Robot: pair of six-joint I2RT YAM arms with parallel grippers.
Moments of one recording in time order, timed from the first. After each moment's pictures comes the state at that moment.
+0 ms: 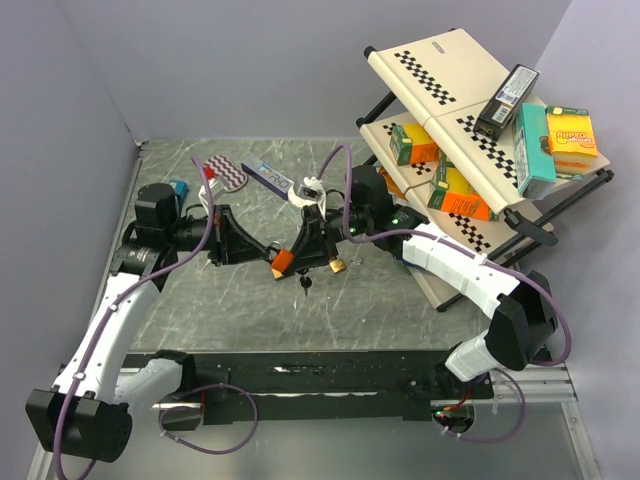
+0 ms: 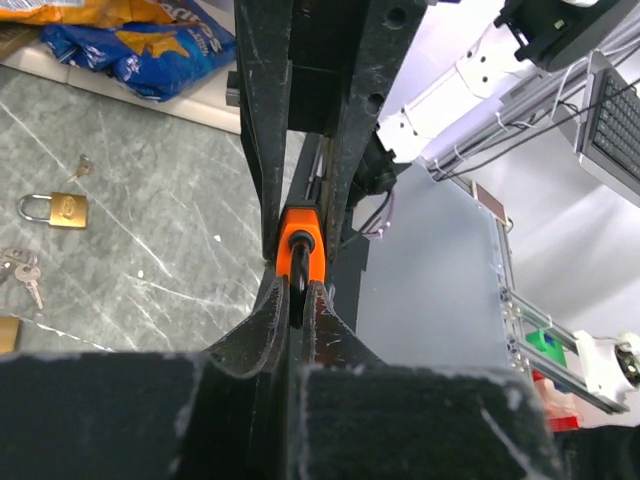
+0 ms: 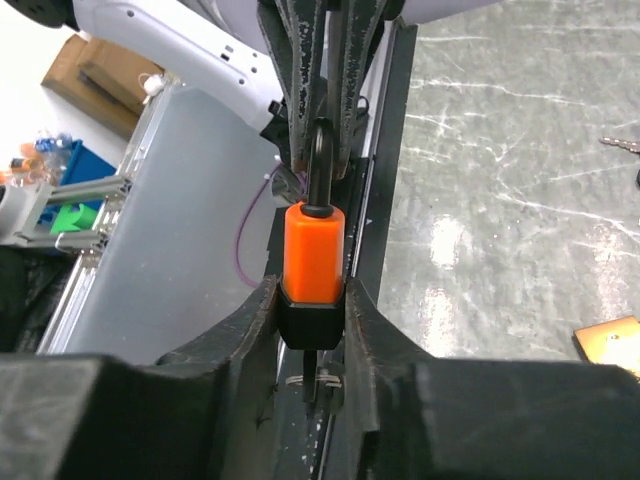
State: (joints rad) left arm -0.17 0.98 0.95 -0.31 1.27 -0.27; right arm 0.70 1.47 1.24 -0.16 -1.13 0.09
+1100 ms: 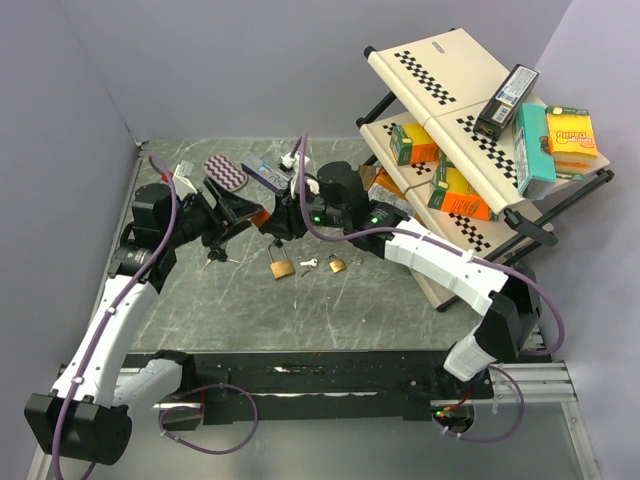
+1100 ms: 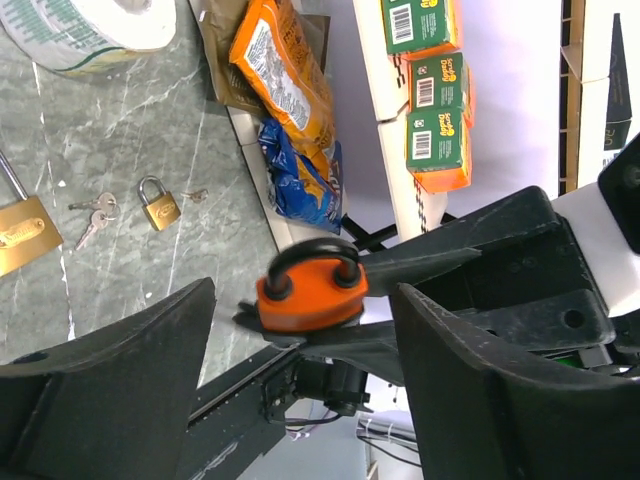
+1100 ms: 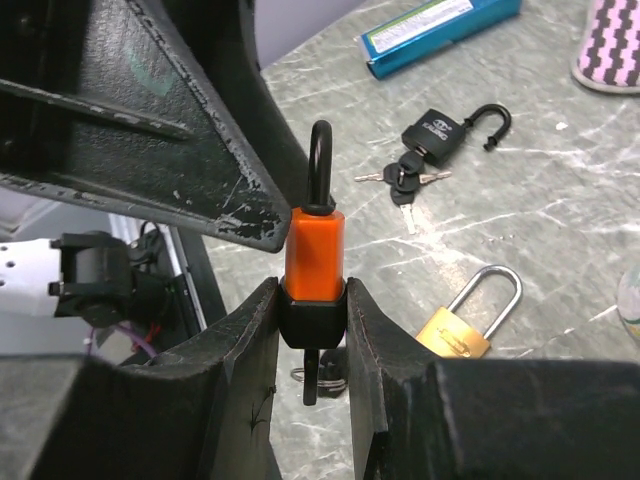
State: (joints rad) left arm -0.17 0.97 0.96 -0.31 0.57 -0.99; right arm 0.85 1.55 1.42 -0.17 -0.36 0.22
